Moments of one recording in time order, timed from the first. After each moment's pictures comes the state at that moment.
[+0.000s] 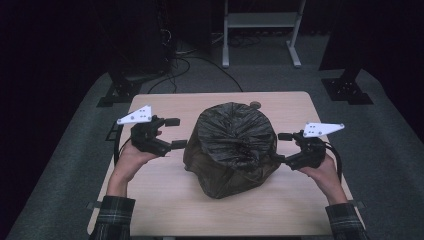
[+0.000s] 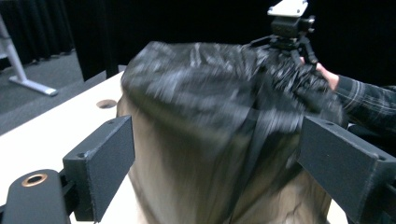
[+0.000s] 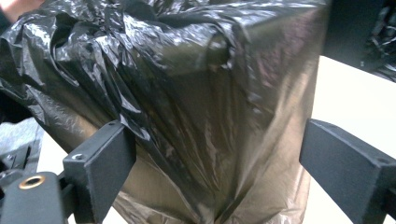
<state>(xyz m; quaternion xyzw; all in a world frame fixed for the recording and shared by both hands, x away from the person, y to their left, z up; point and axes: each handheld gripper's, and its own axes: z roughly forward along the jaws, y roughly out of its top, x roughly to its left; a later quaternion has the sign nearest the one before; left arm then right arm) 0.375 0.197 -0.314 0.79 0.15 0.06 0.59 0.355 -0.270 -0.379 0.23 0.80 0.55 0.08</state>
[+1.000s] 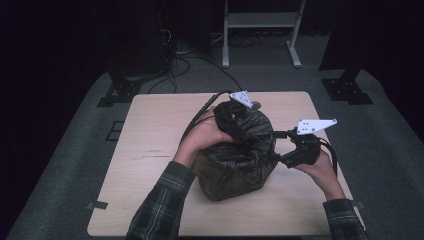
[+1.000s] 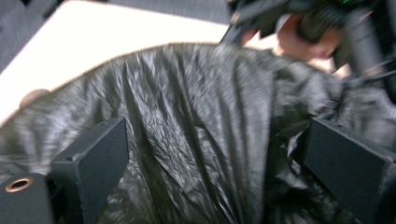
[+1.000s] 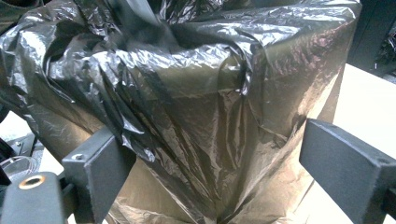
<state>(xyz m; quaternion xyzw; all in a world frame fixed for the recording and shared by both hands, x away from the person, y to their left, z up) 0.421 -0.011 -0.298 0.92 0.10 0.03 0.37 0.363 -0.259 -0.373 0.21 0.81 0.54 0.07</state>
